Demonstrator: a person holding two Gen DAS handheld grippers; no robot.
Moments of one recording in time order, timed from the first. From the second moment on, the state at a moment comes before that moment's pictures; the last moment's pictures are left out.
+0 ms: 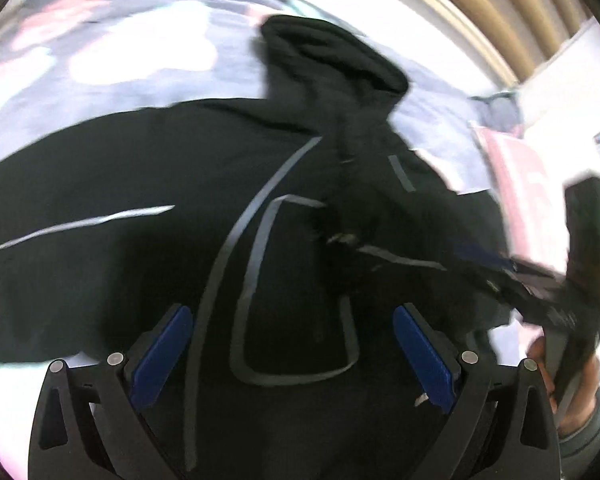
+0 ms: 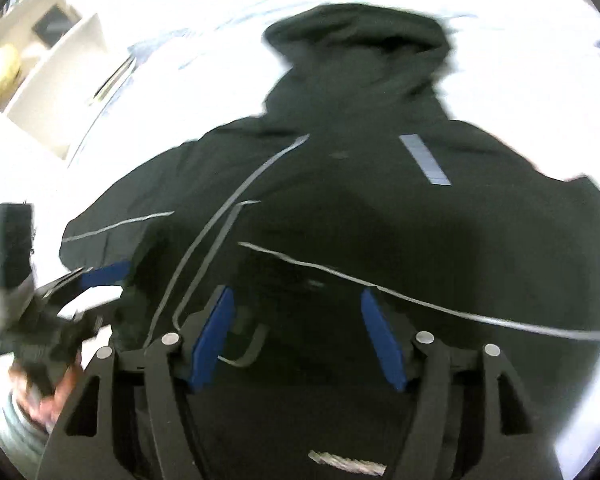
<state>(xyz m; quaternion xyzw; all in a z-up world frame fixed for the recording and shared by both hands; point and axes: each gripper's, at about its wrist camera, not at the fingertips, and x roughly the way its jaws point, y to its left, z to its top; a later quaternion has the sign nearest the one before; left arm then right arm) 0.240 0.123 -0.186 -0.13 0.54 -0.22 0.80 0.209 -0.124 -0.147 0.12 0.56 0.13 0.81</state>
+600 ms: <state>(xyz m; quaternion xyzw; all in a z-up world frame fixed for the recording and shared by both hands) 0.303 0.051 -0.216 -0.11 0.56 -0.26 0.78 0.150 -0.219 -0.139 0.14 0.57 0.00 0.81</state>
